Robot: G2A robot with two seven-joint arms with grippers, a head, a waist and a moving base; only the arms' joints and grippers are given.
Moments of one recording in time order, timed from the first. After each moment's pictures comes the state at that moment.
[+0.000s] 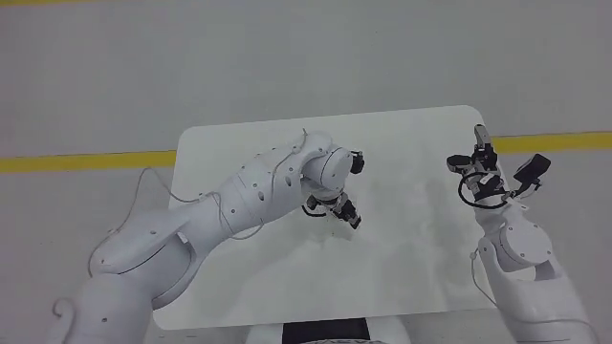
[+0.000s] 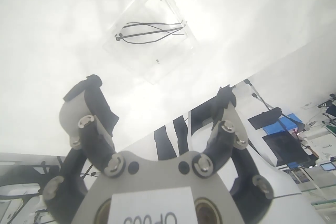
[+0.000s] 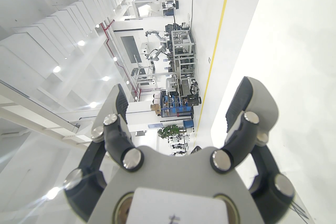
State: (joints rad) left arm 0.51 -1.44 -0.27 -1.22 0.40 0.34 -1.39; right arm -1.73 -1.15 1.60 -1.80 0.42 0.00 0.00
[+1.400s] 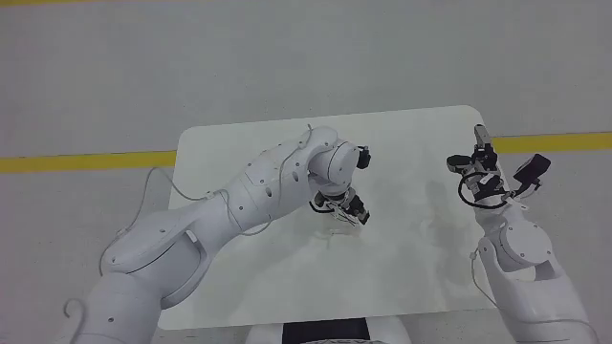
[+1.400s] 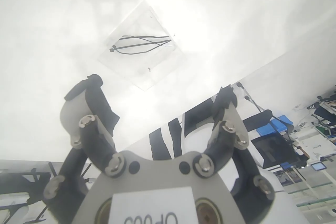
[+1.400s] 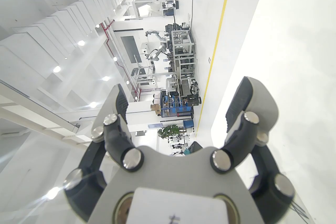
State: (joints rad) left arm 0.51 -1.49 -0.30 -1.16 0.40 0.34 -1.38; right arm -1.73 -1.15 1.60 -1.80 0.42 0.00 0.00
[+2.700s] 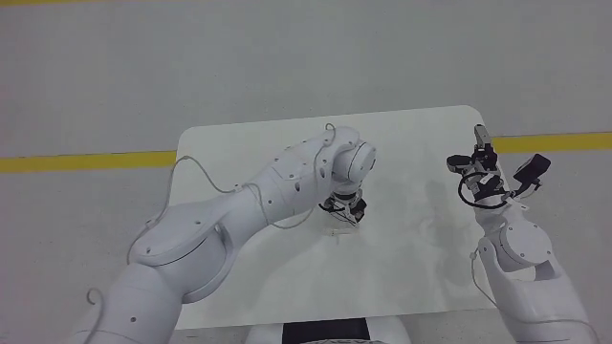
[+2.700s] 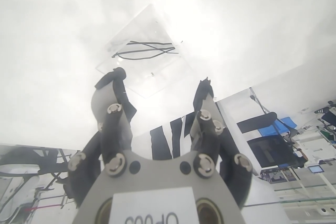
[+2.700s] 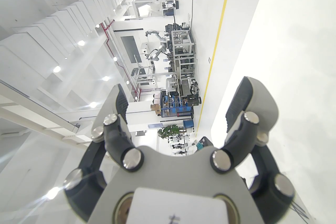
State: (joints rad) left arm 0.44 -1.65 -0.20 -0.92 0.38 0.34 -1.39; right arm -1.73 -1.15 1.60 -1.80 0.42 0.00 0.00
